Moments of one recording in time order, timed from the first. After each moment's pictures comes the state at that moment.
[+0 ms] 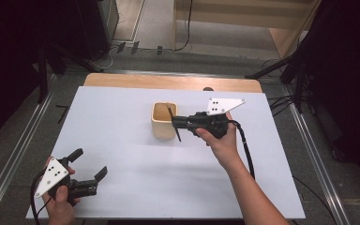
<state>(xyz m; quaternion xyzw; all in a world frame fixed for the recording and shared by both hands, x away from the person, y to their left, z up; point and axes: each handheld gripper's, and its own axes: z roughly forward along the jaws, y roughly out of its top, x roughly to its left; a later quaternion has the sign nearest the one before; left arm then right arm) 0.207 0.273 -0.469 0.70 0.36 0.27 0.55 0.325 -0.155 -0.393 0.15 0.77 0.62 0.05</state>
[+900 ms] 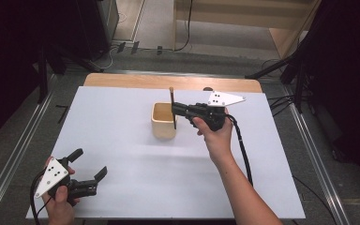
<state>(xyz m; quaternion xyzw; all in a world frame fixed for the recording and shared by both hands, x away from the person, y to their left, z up) 0.207 0.273 -0.469 0.70 0.36 0.27 0.55 0.344 -0.151 -0.399 0.20 0.71 0.66 0.09</state>
